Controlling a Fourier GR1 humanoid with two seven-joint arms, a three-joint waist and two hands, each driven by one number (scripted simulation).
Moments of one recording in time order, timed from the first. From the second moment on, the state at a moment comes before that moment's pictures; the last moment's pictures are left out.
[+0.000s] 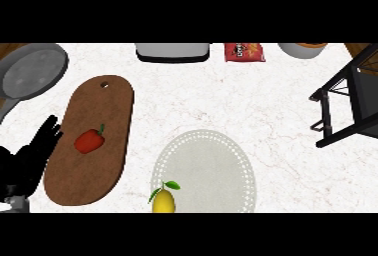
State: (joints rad) left arm 0.02 0.32 0.15 -1.43 0.10 -0.06 0.11; right arm 0.18 -1.08 -0.98 -1.99 -0.28 0.43 0.44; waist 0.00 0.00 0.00
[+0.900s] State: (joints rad) left arm -0.01 0.30 0.16 -1.43 0.07 -0.07 0.12; right arm -0.16 -1.15 -0.55 -1.55 0.08 0.24 0.26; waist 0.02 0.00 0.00
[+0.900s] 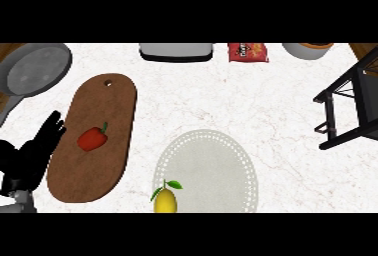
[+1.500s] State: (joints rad) left arm -0.02 0.29 0.18 -1.42 0.06 -0.08 0.12; right arm -0.40 -1.11 -0.39 -1.11 0.23 0.16 0.11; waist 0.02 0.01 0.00
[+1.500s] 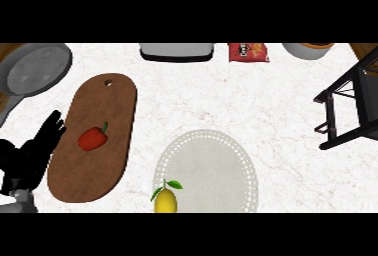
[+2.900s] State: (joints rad) left arm 0.03 0.28 0.21 -1.45 0.05 -0.10 0.11; right arm -0.59 -1.25 -0.71 -0.69 -0.09 0.48 0.03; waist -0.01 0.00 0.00
